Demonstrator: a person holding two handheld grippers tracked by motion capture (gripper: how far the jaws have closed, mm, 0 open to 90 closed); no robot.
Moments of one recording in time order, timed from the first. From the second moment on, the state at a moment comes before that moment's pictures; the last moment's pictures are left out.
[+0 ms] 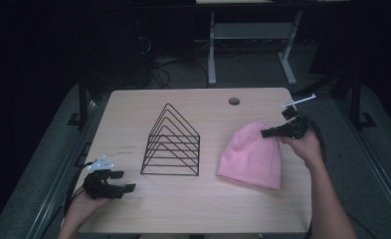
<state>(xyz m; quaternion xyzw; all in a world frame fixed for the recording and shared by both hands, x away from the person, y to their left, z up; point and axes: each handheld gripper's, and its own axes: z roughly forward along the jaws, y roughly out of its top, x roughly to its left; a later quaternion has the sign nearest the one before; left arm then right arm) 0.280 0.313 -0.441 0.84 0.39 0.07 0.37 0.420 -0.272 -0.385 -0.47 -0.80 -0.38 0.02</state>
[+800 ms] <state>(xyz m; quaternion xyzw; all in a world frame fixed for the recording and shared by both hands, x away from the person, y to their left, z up) 0.297 0.323 -0.391 0.84 0.36 0.06 0.40 0.407 -0.265 -0.281 -0.41 -0.81 -0.41 -0.04</state>
